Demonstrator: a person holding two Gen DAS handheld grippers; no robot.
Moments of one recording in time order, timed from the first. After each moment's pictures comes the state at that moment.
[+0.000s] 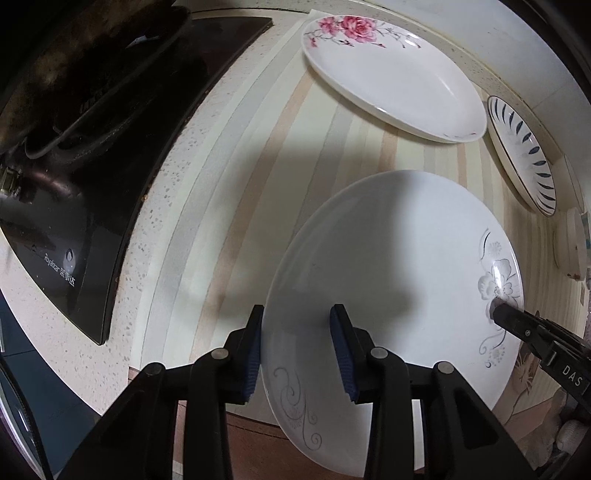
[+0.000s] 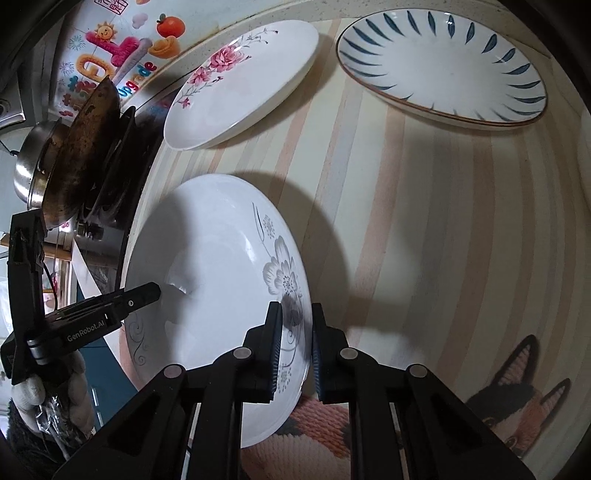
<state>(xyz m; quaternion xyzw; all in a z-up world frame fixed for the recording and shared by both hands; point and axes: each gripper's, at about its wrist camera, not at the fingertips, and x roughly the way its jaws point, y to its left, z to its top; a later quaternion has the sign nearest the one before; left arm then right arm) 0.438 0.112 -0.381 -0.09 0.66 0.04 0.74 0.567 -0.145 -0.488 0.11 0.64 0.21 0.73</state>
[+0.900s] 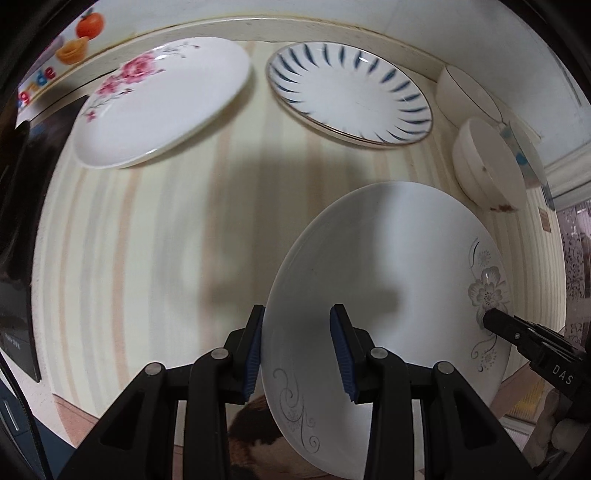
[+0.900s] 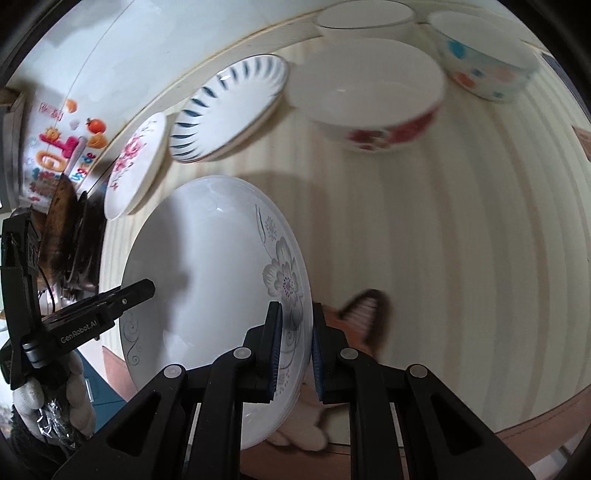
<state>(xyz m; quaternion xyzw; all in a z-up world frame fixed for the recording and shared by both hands) 0.461 -0.062 -0.370 -0.01 0.65 -0.10 0.76 0.509 -0.332 -0.459 0.19 0.62 0.08 0.76</state>
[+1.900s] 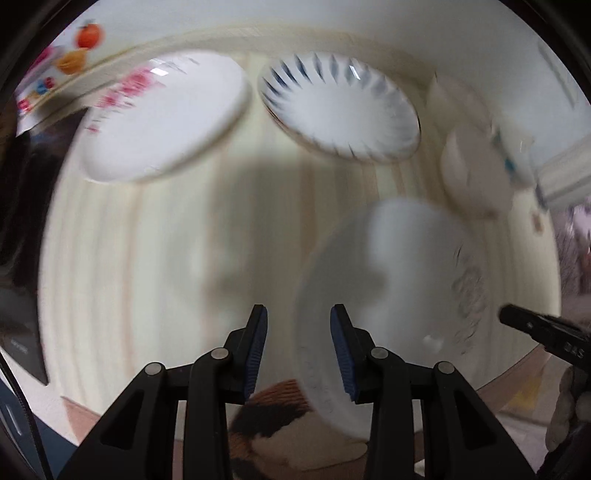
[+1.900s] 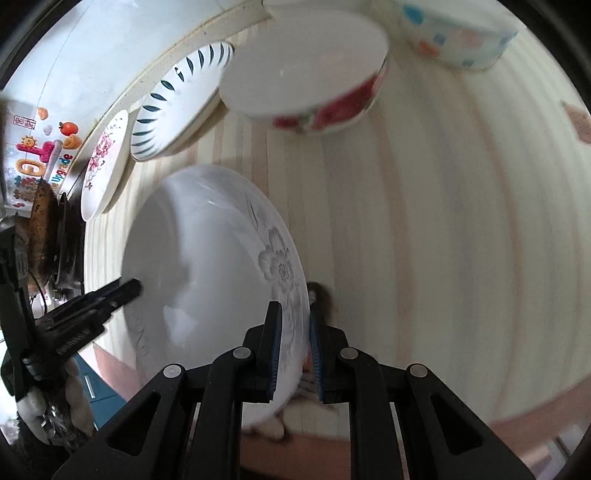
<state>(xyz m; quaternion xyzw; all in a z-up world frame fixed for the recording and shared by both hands) 0.472 -0.067 -0.335 -0.03 0.63 -0.10 0.77 0.517 -0.358 -0.457 0.18 0.66 0.05 0.72</state>
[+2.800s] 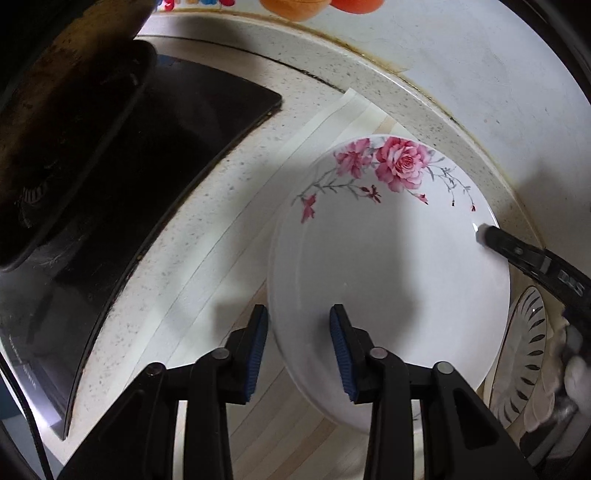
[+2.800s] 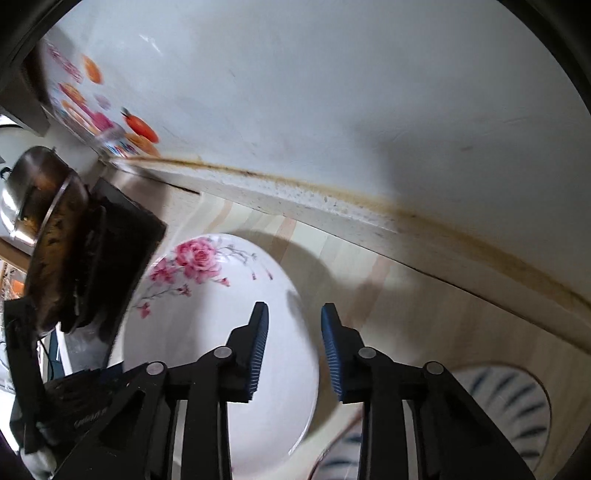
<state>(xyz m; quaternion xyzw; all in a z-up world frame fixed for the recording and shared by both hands) 0.614 0.110 -0.413 -0.22 0.60 0.12 0.76 0.851 -0.088 -0.469 0.02 0.58 0.26 0.77</state>
